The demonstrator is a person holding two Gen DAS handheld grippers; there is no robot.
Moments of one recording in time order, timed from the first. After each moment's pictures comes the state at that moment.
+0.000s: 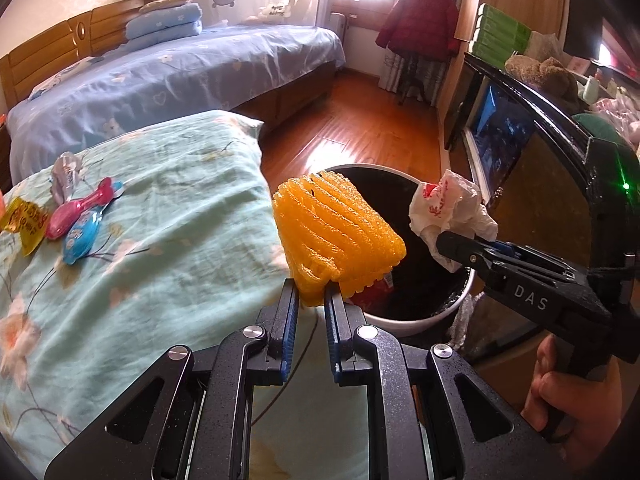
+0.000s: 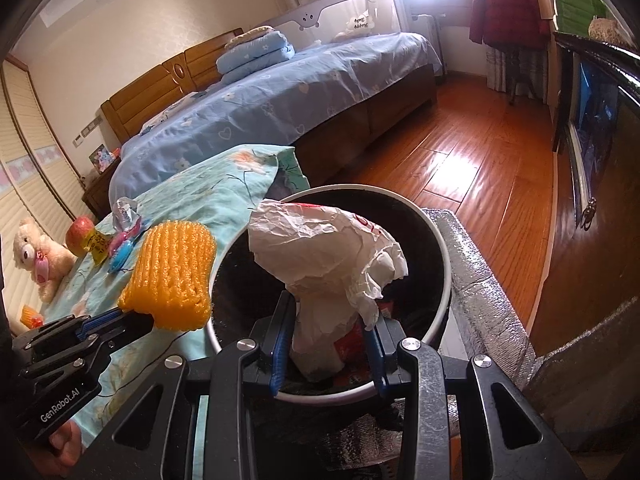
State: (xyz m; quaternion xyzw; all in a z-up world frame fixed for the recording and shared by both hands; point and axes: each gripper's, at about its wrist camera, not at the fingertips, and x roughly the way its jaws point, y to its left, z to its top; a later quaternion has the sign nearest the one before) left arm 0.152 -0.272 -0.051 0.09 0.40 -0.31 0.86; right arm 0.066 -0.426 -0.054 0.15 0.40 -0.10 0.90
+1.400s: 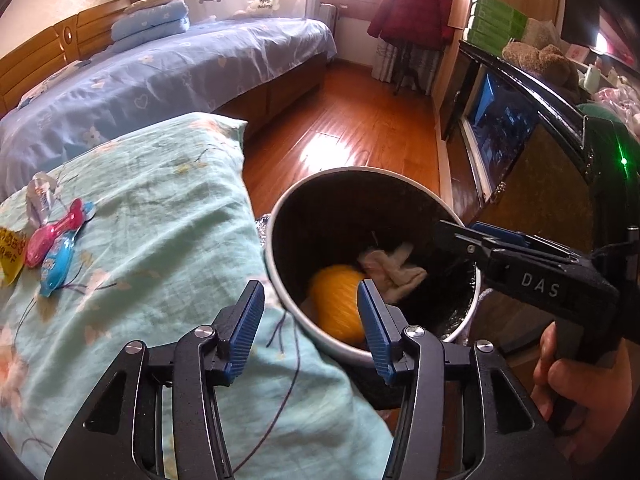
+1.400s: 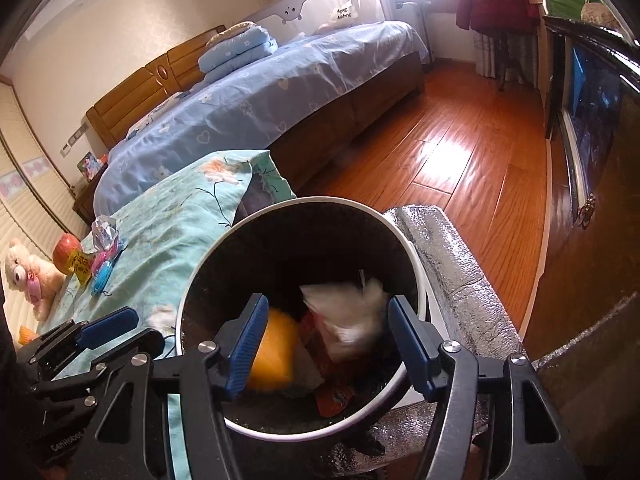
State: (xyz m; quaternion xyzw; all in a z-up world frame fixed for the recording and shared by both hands) left arm 0.166 -0.296 -0.054 0.11 0.41 -0.31 0.85; right arm 0.080 -0.456 -0.056 0.17 0.41 -0.11 0.89
